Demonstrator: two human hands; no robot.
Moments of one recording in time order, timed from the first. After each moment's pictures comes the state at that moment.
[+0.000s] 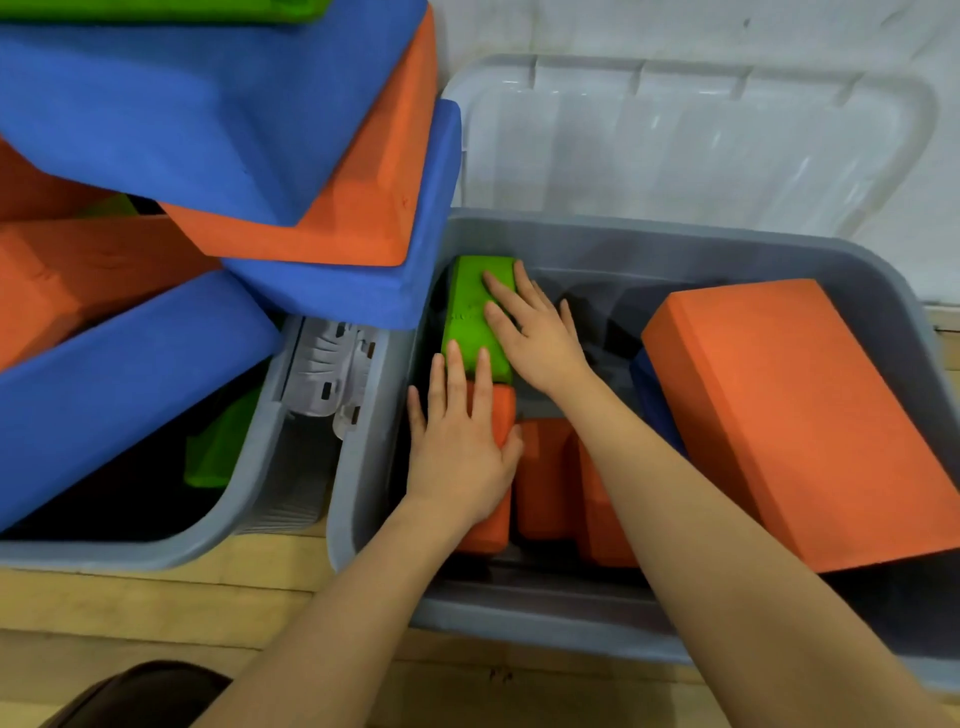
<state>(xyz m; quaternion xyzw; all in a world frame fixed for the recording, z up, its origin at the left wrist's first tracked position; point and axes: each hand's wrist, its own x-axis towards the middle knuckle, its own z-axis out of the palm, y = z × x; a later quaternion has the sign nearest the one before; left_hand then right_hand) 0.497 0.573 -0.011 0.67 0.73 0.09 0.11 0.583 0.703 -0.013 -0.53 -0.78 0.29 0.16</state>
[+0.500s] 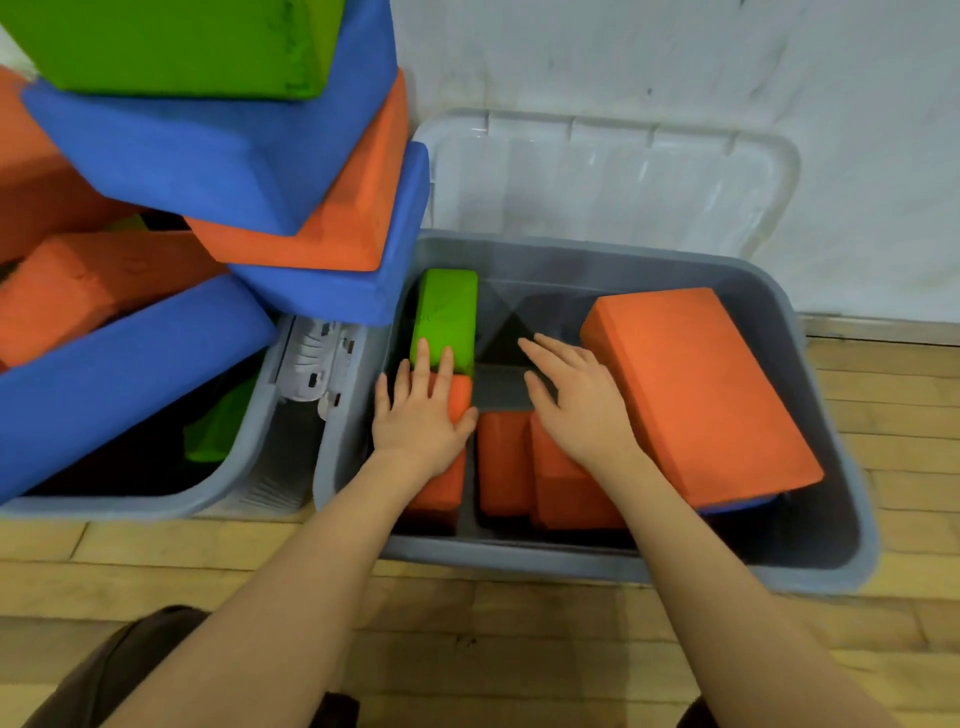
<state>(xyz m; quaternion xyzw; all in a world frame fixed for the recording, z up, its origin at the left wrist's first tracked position) 0.491 0.572 0.012 0.66 0.74 -0.01 0.14 0.668 0.609 0.037 -0.54 -0.80 0.15 0.22</state>
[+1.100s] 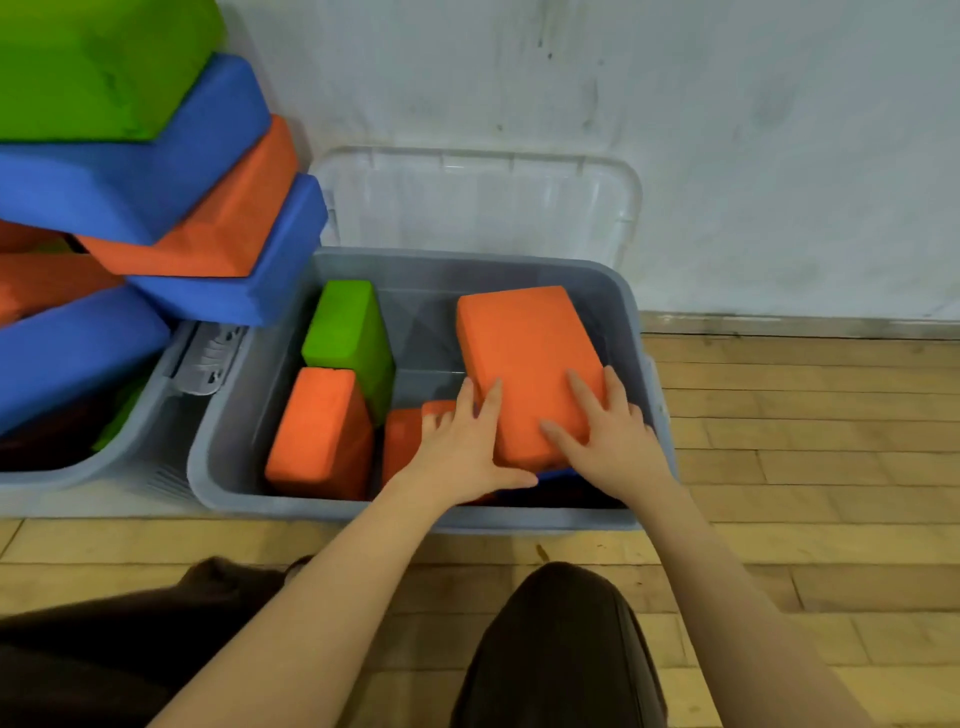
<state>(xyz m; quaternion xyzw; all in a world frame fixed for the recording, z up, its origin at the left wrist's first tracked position) 0.674 0.530 0.074 0.73 0.64 -0.01 0.24 0.861 0.554 0.063 -0.65 -0.74 0.18 0.04</state>
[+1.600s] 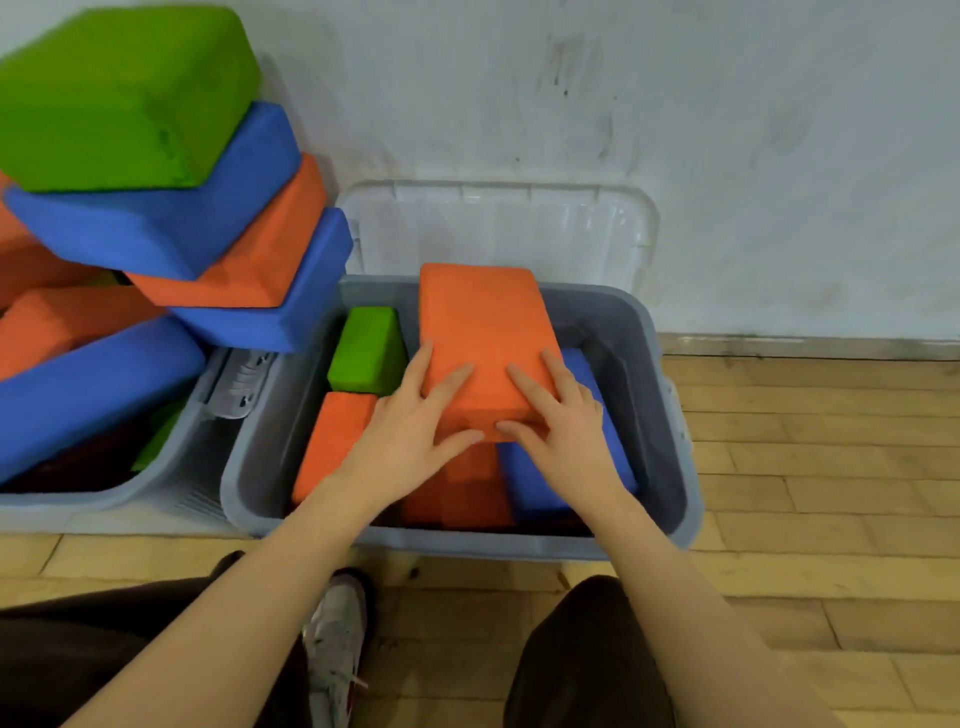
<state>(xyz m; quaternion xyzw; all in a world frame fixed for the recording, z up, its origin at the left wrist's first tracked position) 0.602 0.532 0.103 0.75 0.61 0.22 0.15 0.792 0.563 0.081 -0.53 -0.78 0.18 0.28</state>
